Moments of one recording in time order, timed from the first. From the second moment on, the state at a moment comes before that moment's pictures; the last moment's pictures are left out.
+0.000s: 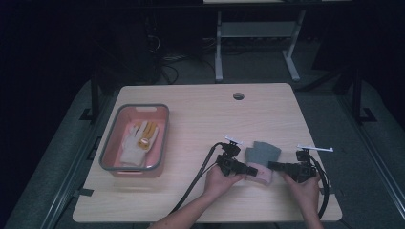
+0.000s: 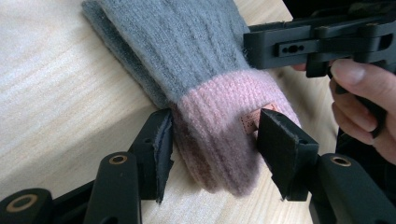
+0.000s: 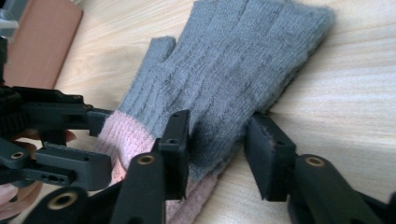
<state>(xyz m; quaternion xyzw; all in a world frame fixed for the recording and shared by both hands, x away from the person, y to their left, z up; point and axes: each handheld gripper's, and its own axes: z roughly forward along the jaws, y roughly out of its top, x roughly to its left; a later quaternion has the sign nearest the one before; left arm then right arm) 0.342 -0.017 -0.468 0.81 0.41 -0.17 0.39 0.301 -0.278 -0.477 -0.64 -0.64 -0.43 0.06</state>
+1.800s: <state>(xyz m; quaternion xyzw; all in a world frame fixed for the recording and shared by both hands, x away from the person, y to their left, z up) 0.343 0.005 -0.469 0.79 0.40 -0.20 0.42 0.292 -0.264 -0.471 -0.62 -0.63 -0.46 0.07</state>
